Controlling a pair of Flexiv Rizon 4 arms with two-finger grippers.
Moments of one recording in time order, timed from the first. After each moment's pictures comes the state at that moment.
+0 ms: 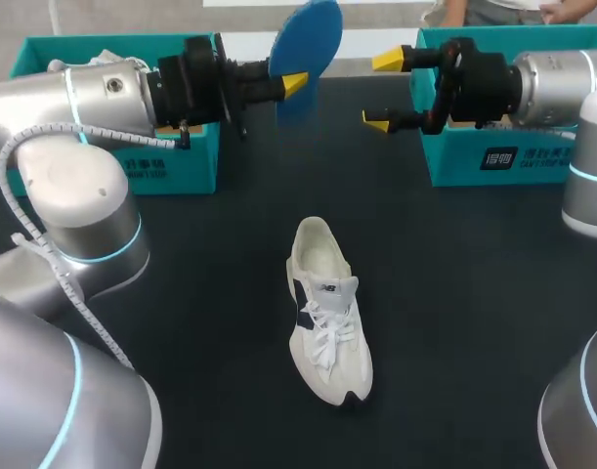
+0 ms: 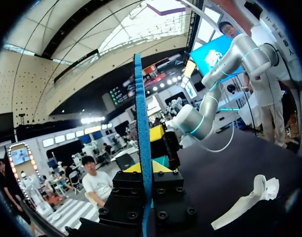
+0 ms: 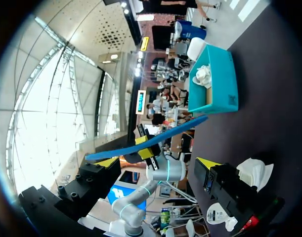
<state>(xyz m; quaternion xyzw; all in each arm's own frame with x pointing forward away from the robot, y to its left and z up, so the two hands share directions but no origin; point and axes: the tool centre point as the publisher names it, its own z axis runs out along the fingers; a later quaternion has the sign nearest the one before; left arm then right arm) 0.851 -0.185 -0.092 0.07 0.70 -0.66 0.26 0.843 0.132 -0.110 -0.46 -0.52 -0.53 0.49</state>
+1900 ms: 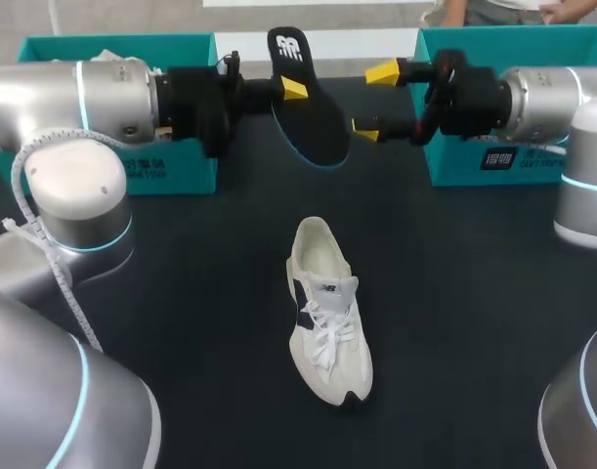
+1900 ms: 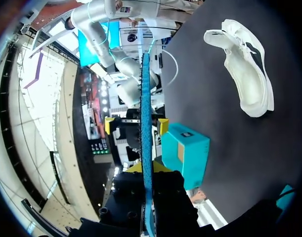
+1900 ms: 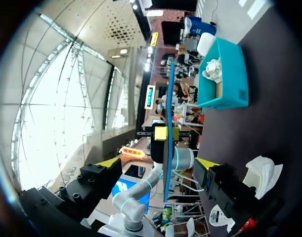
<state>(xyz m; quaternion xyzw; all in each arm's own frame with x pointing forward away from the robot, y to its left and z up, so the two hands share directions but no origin) 0.869 -0.184 -0.121 0.50 0.56 -0.38 0.54 0.821 0.146 -0.111 -0.42 -0.52 -0.55 0.51</state>
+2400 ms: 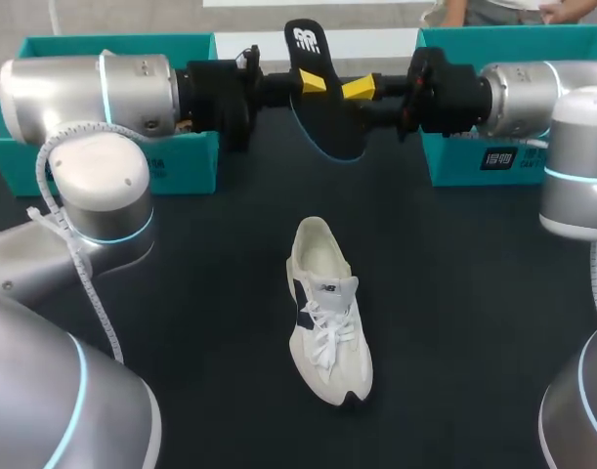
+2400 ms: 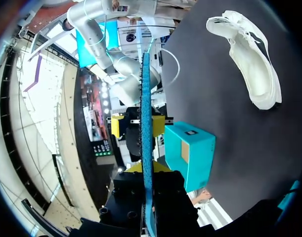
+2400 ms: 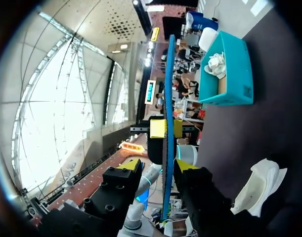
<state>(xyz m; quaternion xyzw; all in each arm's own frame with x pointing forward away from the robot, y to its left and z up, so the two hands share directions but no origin) 0.879 -0.209 -0.119 0.51 0.55 -0.38 0.54 0.821 0.168 -0.111 -0.40 -0.53 -0.54 0.52</state>
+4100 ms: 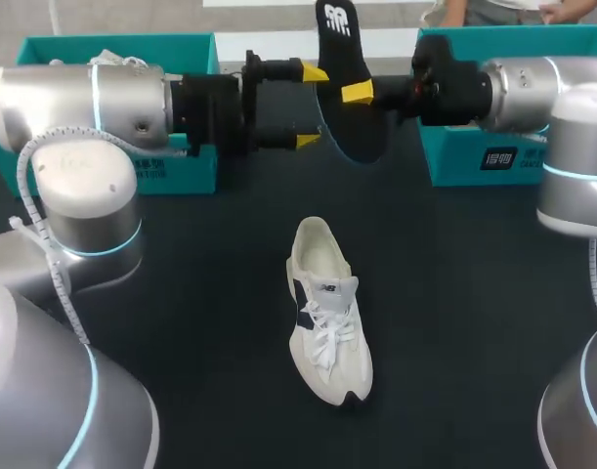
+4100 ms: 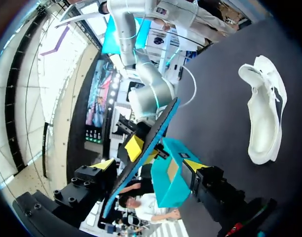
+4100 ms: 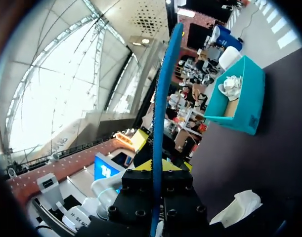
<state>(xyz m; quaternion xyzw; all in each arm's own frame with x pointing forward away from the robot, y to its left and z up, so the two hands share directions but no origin) 0.841 -0.203 -0.126 0.41 0.63 -0.48 0.44 0.831 0.165 -0.113 -0.32 -0.59 -0.61 0.42</state>
